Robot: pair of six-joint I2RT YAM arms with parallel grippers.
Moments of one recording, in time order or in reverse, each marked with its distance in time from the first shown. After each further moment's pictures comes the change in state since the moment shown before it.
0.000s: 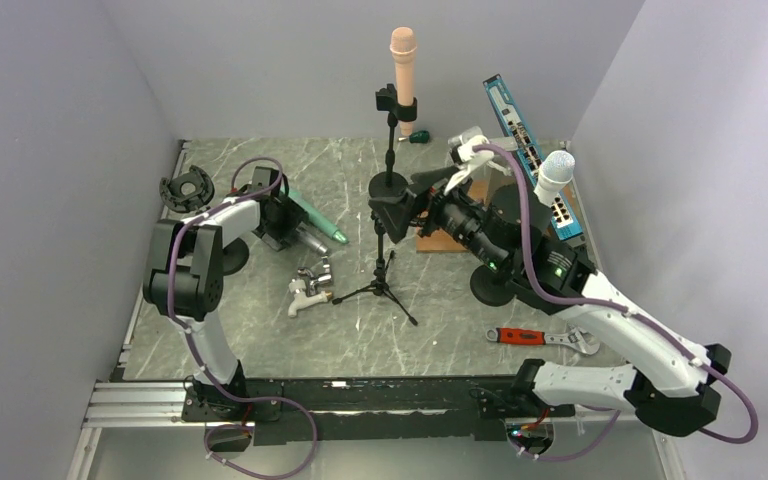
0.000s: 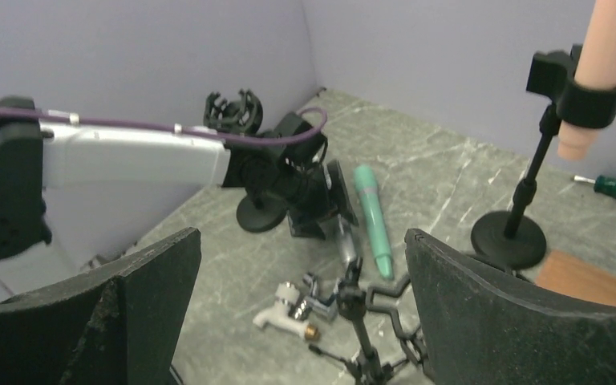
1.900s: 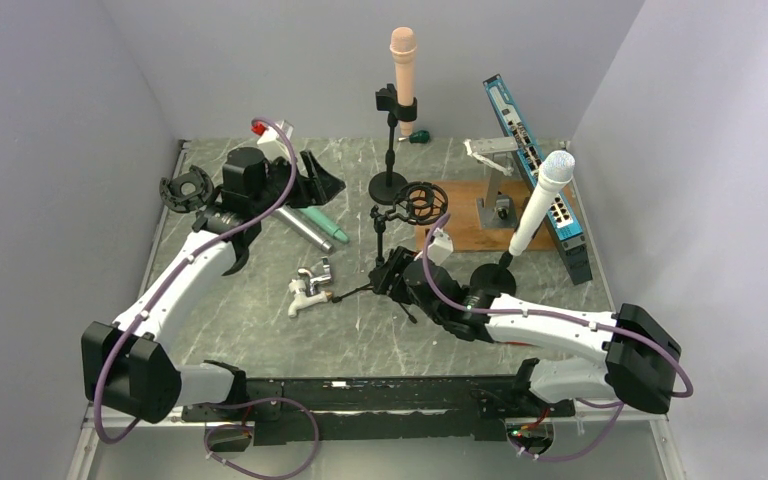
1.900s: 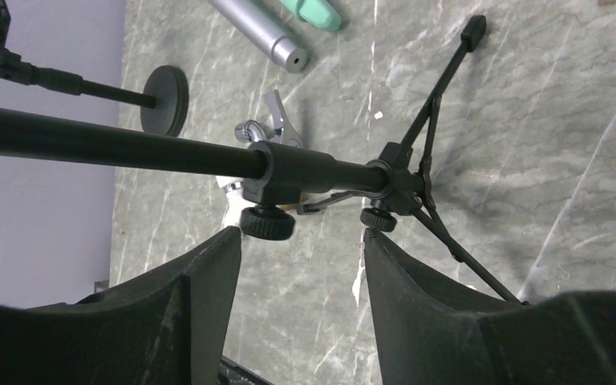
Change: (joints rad) left arm -0.160 -0.562 -0.082 0.307 0.377 0.521; right arm 0.060 0.143 -0.693 0.262 0.220 0.847
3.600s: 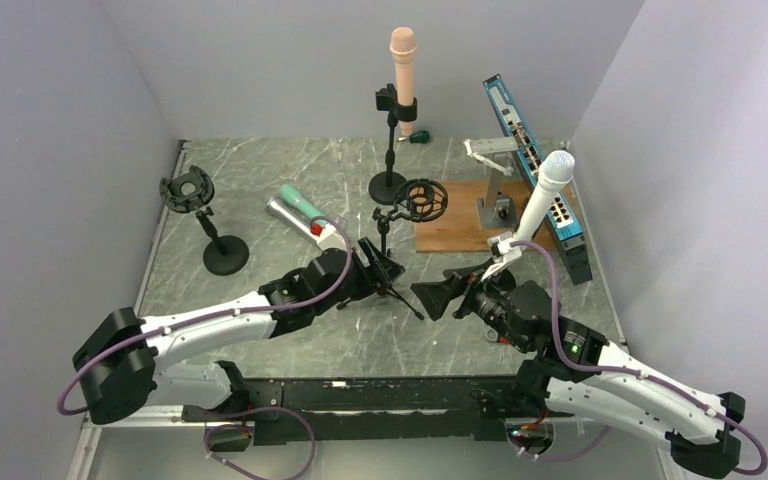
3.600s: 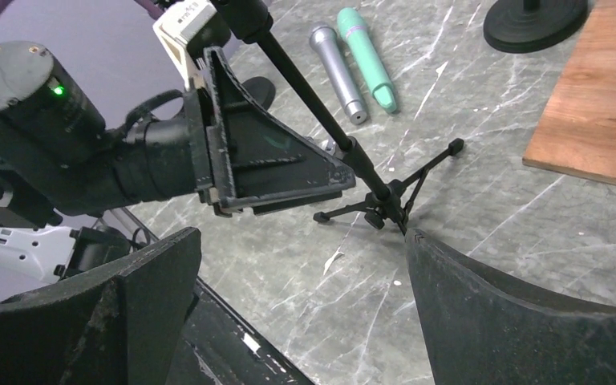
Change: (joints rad) left arm -0.661 -0.075 -0.399 0.190 -0.597 -0.652; right arm 0.014 -0.721 -0.088 -0.241 -0.101 -0.509
